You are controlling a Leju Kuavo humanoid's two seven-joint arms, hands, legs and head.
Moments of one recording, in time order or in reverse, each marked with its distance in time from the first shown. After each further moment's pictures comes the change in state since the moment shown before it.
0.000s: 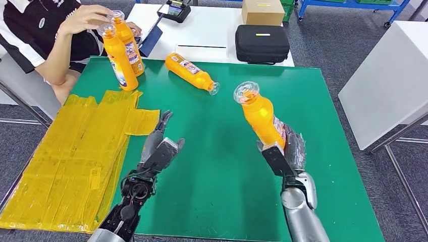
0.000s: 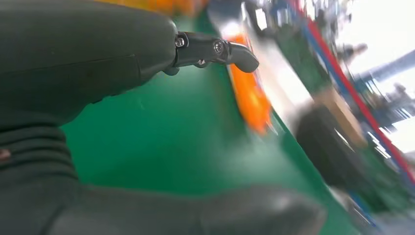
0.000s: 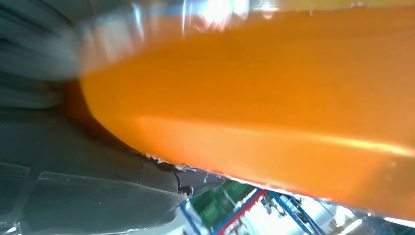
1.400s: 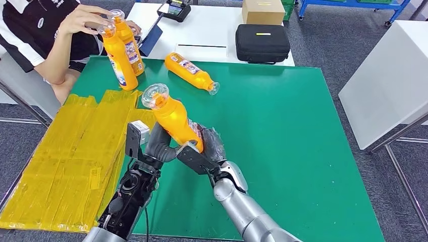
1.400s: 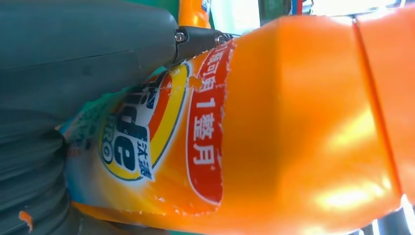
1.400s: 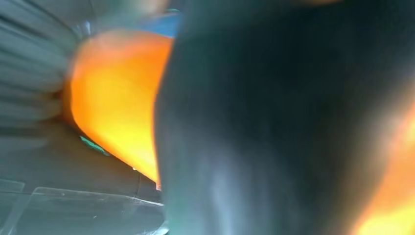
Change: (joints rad) left arm -0.009 0.015 -0.099 -0.140 0.554 -0.363 0.036; right arm -0.260 0.255 0.387 0.485 -0.025 0.022 -0.008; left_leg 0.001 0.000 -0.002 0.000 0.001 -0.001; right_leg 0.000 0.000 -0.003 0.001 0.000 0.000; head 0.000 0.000
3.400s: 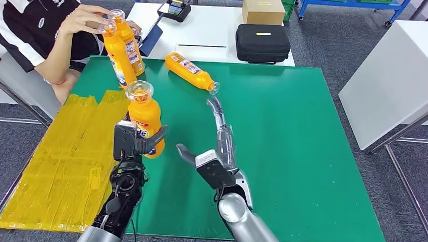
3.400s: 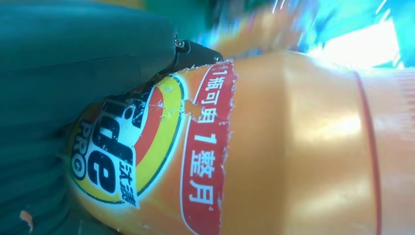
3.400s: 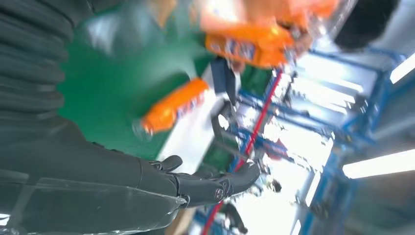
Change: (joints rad) left arm 0.004 0.035 0.056 0.019 -0.248 0.690 -0.024; right arm 0.259 -0.078 0.119 -0.642 -0.181 -0.134 0.024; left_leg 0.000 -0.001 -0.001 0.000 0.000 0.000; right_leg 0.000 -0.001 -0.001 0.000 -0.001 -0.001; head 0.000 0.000
